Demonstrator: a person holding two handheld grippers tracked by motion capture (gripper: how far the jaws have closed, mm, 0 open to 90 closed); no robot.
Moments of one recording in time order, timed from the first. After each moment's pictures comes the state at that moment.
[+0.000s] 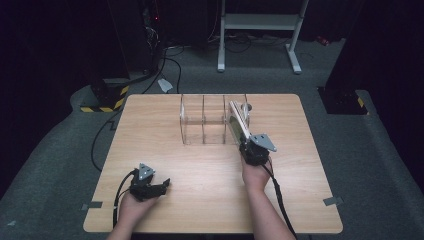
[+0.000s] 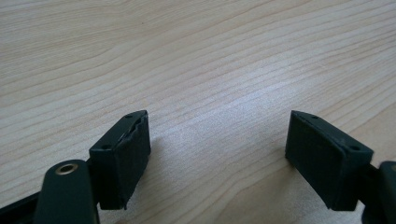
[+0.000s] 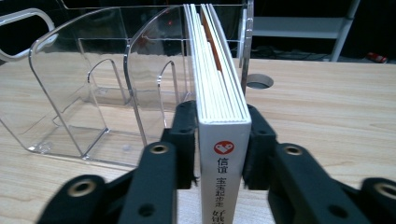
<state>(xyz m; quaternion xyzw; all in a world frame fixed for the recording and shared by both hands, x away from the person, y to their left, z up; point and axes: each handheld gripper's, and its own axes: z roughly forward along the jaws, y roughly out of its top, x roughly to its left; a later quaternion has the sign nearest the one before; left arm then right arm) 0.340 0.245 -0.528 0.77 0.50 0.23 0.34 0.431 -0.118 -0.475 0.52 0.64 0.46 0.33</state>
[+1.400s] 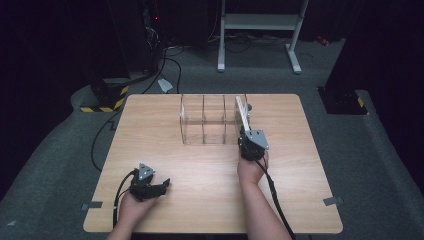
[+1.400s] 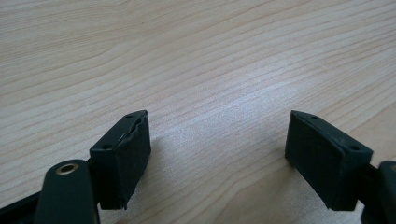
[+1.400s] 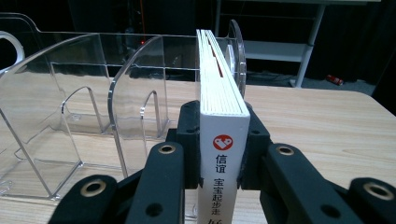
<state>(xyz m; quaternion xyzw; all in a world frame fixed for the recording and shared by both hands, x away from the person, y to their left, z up) 0.339 0.245 -0.528 0.77 0.50 0.22 0.34 0.443 -0.102 -0.469 0.52 0.61 0.45 0.40</state>
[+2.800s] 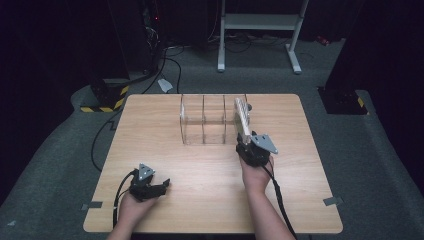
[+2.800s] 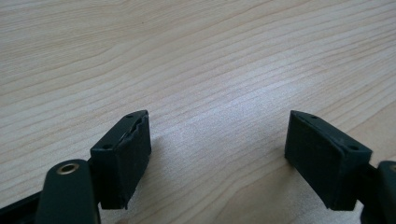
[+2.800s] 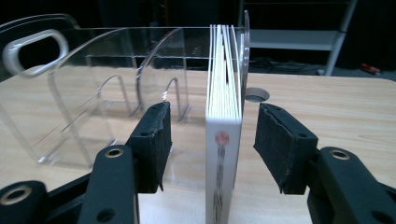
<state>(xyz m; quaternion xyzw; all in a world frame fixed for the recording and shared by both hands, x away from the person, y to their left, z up) 0.338 0.245 -0.529 0.77 0.50 0.22 0.34 0.420 -0.117 -0.462 0.51 0.63 0.47 0.34</state>
